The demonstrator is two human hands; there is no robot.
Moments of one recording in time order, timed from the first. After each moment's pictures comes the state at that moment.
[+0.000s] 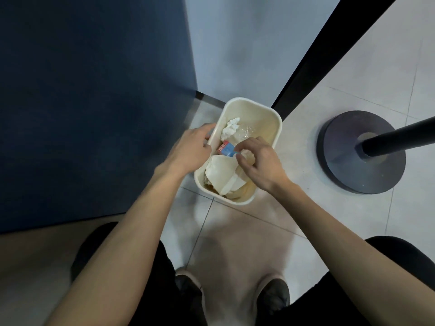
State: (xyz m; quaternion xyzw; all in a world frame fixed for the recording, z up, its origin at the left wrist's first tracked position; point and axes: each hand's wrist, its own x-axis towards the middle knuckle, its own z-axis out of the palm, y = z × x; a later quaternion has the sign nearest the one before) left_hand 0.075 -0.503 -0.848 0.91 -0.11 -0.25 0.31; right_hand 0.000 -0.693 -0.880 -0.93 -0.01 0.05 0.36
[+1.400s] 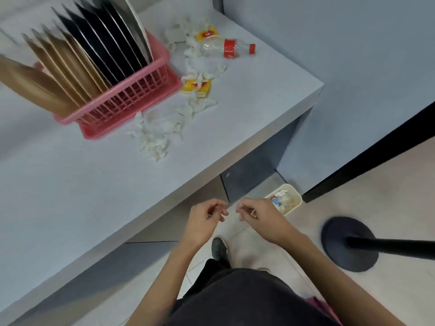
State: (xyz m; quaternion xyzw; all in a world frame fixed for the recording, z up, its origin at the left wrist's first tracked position) left_hand -0.215 -0.402 -0.217 0.82 0.22 -0.07 0.52; right_hand -0.129 -0.576 -0.226 -0.83 -0.27 0.30 0.39
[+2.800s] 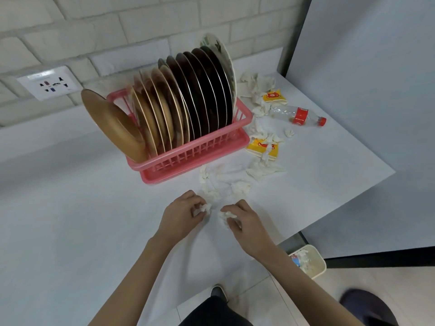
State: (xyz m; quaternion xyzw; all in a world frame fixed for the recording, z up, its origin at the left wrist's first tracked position) left_hand -0.155 -0.123 -0.200 0.94 0.14 0.05 0.29; right_hand -0.073 -0.320 -0.209 -0.84 -0.34 0.19 0.38
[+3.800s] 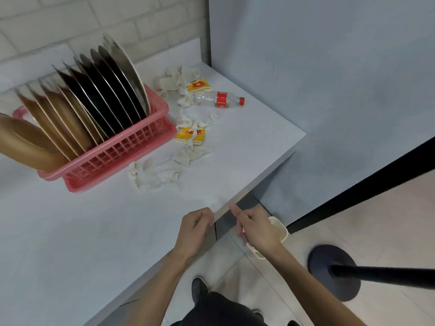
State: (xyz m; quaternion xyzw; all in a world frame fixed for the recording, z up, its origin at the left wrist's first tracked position) left_hand -0.136 -0.340 -0.165 0.76 0.17 -0.02 0.63; right_hand -0.079 -0.500 -0.153 -0.80 -0.03 0.24 0.55
